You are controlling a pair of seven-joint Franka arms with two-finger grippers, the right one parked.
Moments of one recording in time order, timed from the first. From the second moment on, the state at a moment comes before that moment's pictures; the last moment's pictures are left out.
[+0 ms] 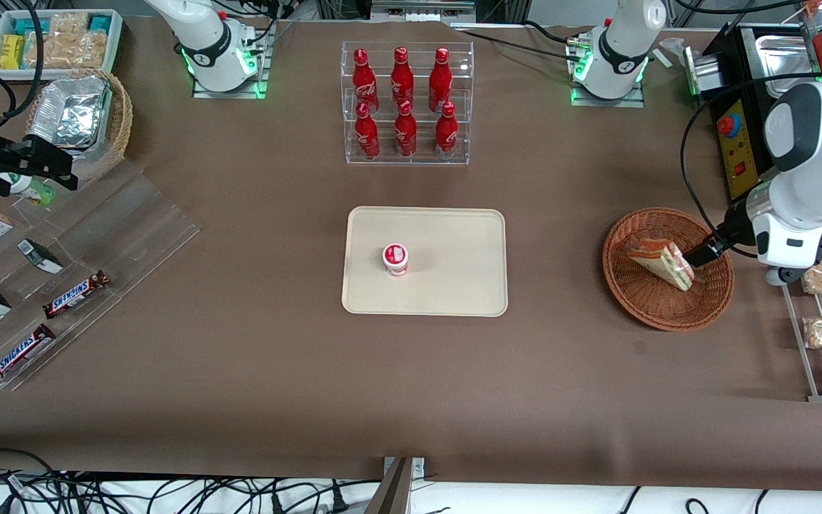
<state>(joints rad) 0.09 0.15 -0.05 -1.96 0.01 2.06 -0.67</state>
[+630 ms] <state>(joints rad) 0.09 0.21 -0.06 -2.12 0.12 2.32 -0.89</state>
